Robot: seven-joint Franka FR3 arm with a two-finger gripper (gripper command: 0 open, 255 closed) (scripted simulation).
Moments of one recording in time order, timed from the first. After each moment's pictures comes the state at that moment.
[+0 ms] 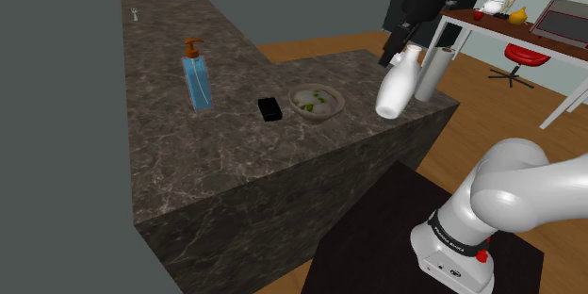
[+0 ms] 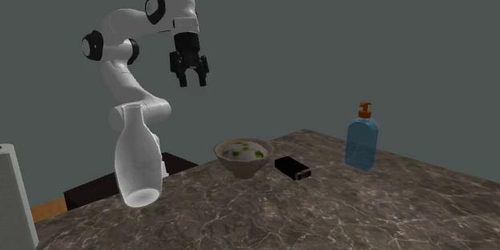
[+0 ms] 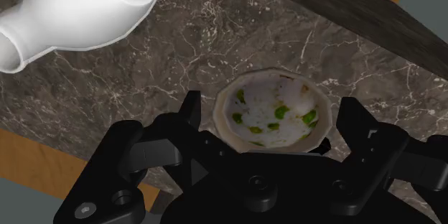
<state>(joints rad) 0.02 -0.84 0.01 -2.34 -0.06 1.71 -0.13</state>
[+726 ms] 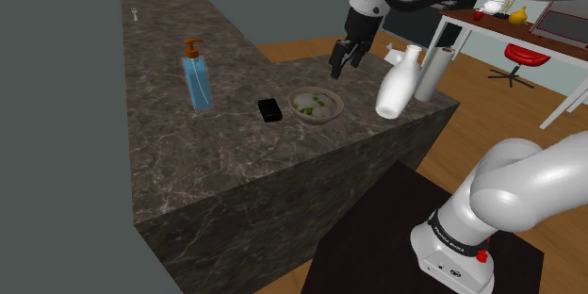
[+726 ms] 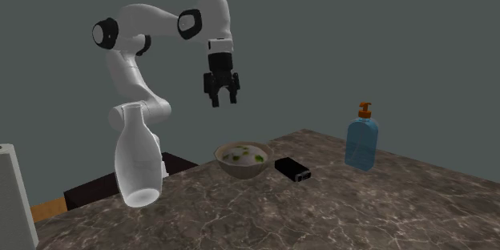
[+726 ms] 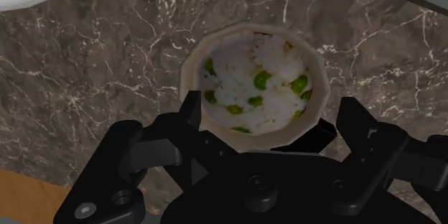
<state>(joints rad) 0.01 -0.52 0.10 -2.26 -0.01 1.88 0.06</state>
